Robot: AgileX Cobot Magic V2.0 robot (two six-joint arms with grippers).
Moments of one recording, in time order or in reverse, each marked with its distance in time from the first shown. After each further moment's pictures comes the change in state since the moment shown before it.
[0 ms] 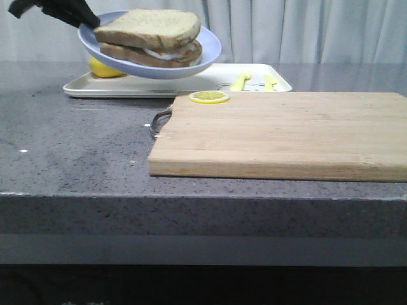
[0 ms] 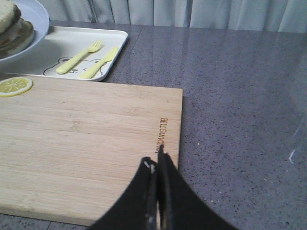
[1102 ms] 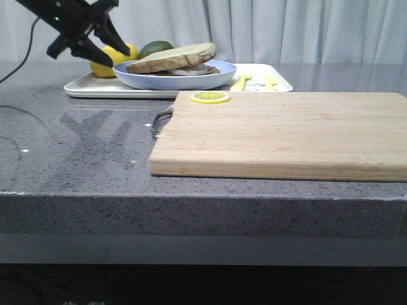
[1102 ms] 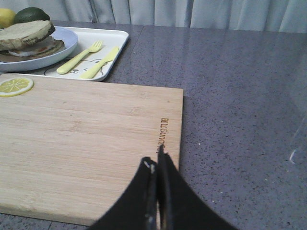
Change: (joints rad) left arm -0.017 0.255 -0.332 -0.064 0.073 -0.123; right arm 0.000 0.000 0.000 0.000 0.000 0.000
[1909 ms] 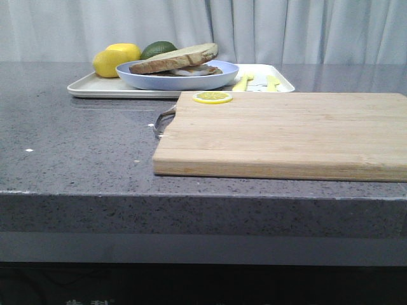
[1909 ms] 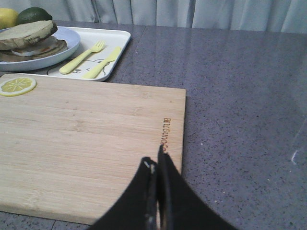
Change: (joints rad) left arm -0.167 -0.184 -0.254 0.450 0.063 -0.045; right arm 0.000 0.000 0.000 0.000 0.000 0.000
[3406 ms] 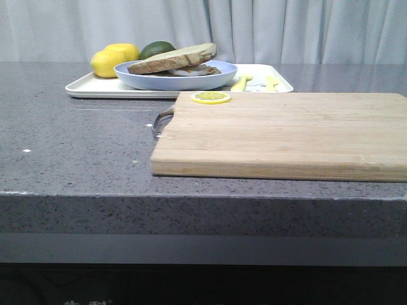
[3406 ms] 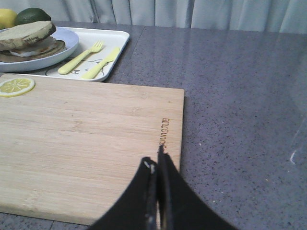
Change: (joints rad) left arm 0.215 -1.437 2.086 0.175 -0.747 -0.008; right arm 0.000 0.000 0.002 0.000 0.000 0.000
